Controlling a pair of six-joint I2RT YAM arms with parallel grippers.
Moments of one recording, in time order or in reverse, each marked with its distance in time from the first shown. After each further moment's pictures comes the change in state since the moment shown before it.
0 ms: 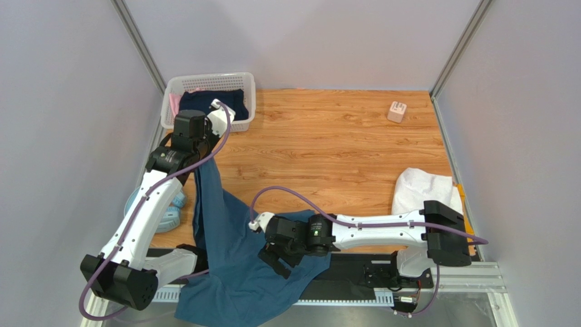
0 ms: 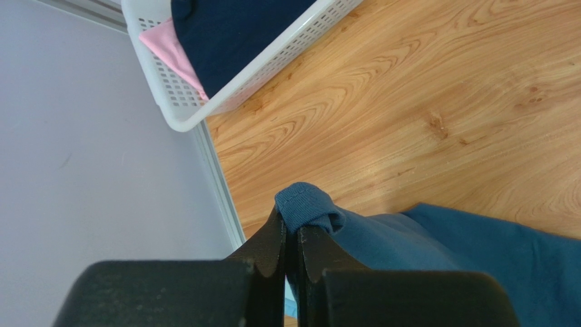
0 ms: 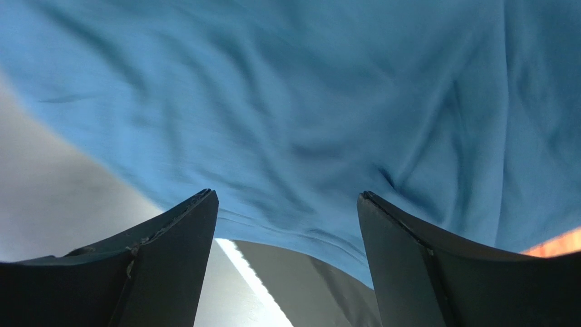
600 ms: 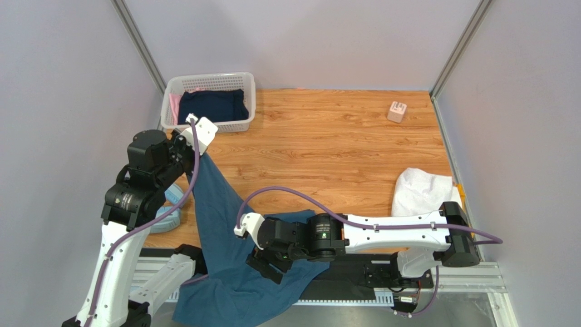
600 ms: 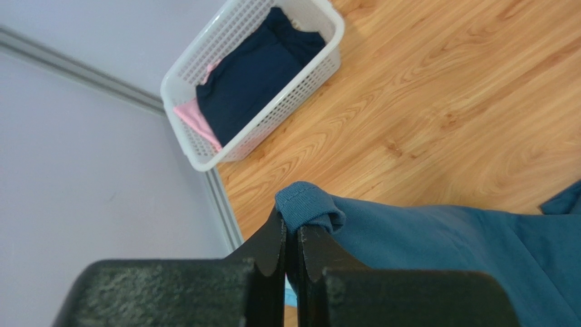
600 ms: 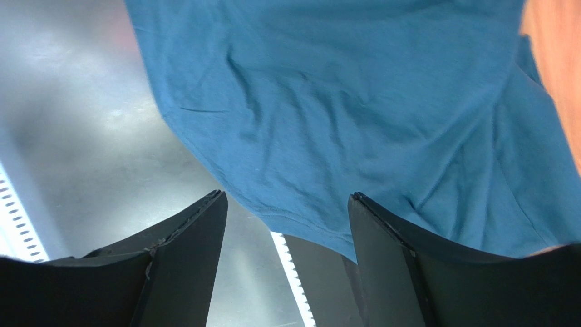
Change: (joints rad) left arm 0.000 -0.280 0.126 -0.184 0.234 0.056; right arm 0.090 -0.045 0.223 -0.125 0.045 -0.053
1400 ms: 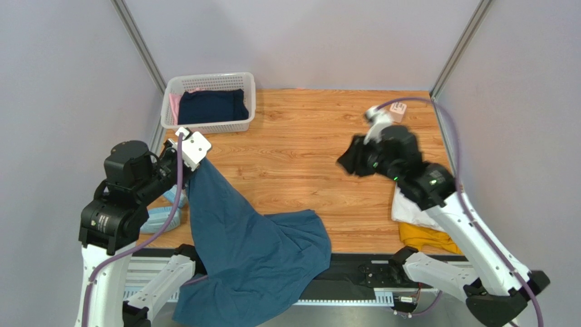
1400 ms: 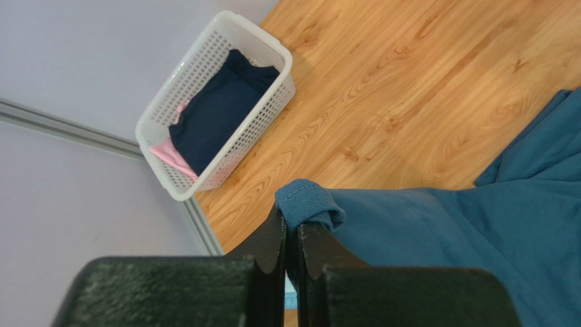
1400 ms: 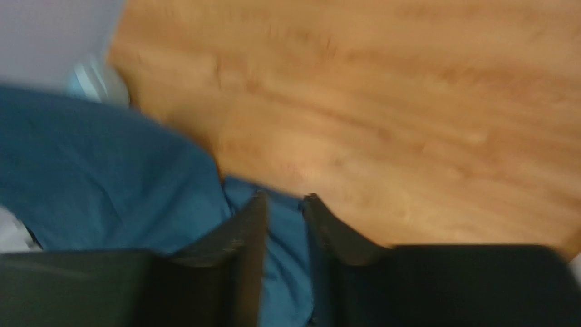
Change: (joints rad) left arm 0.000 -0.067 0.146 -0.176 0.182 0.028; right arm -1.012 -0.506 -0.021 -0.008 -0.068 0.056
